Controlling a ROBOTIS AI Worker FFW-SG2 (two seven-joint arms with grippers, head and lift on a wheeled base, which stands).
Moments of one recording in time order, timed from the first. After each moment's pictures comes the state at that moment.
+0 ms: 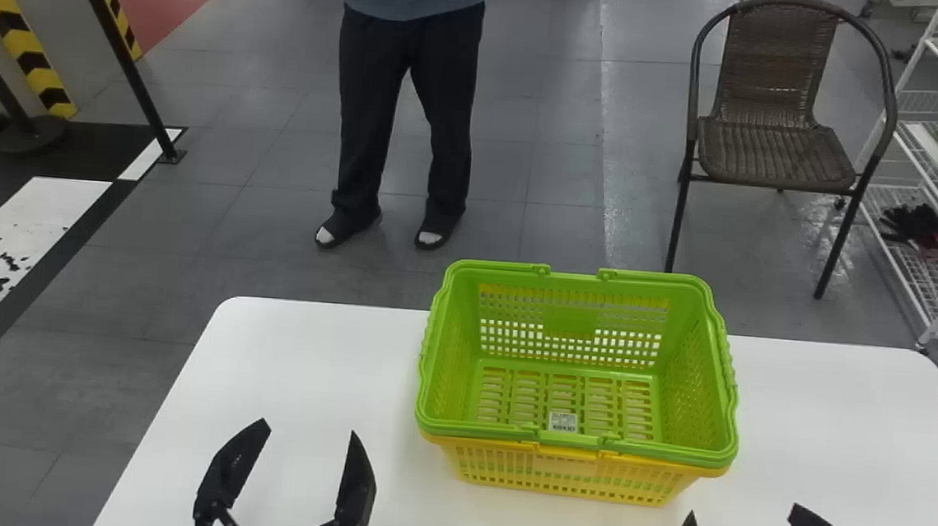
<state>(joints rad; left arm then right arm) 0.60 0.08 0.00 -1.62 0.07 -0.58 0.01 0.60 -0.16 0.17 -1.74 -0.02 -0.28 0.01</state>
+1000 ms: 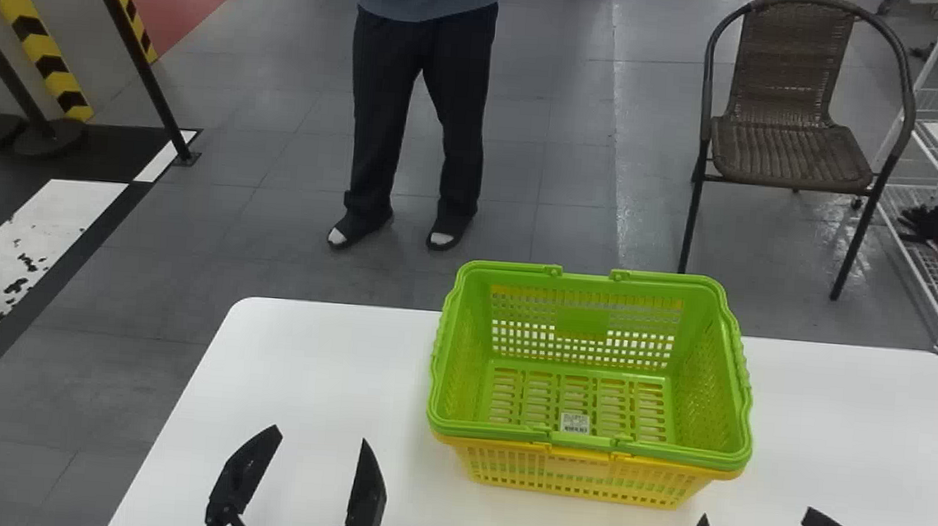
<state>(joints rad) 0.61 0.08 0.01 -1.63 0.06 -0.57 0.01 0.62 -0.16 0.18 -1.75 -0.02 -0.31 0.01</state>
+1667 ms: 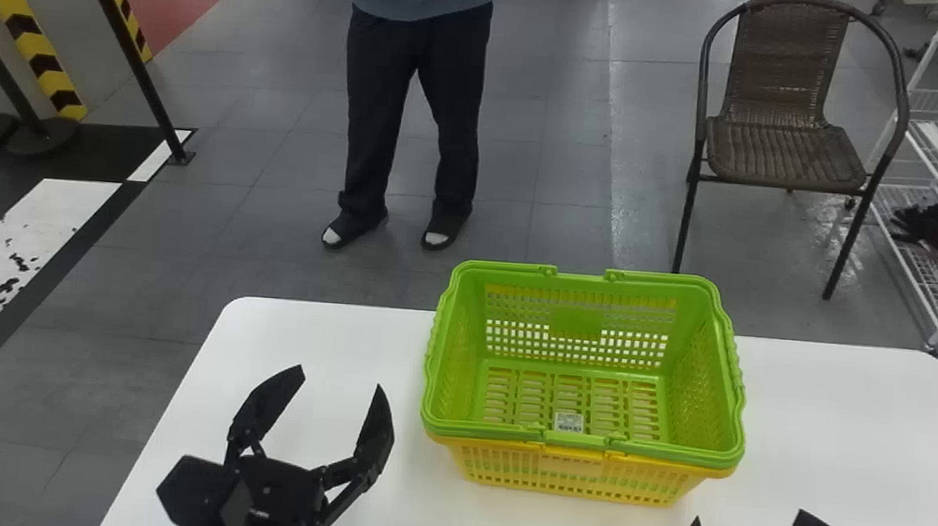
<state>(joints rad) 0.52 0.09 0.06 -1.77 0.06 -0.26 -0.13 0.62 -0.16 0.18 -1.74 -0.02 -0.31 0.01</state>
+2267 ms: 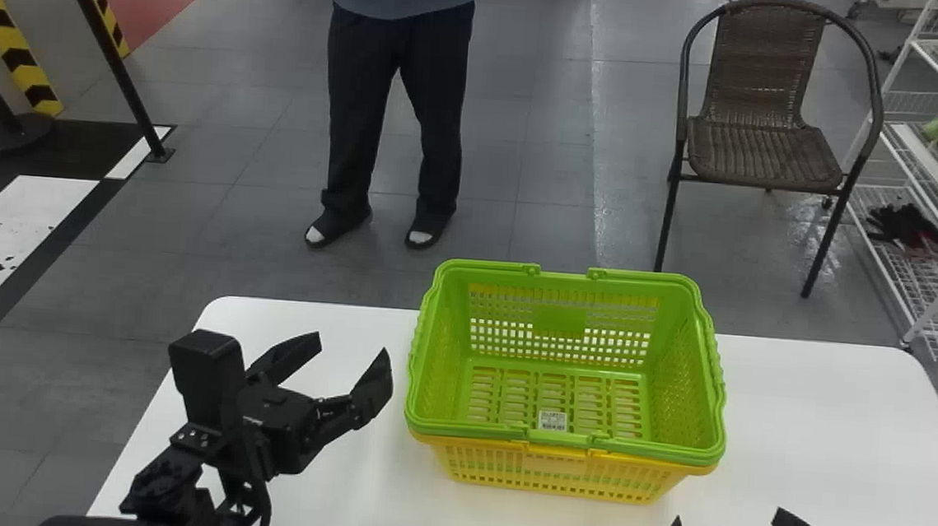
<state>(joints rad) 0.32 0.09 0.13 -1.86 0.15 0.30 -0.34 0.63 -0.15 0.18 -1.74 -0.02 -0.31 0.01</state>
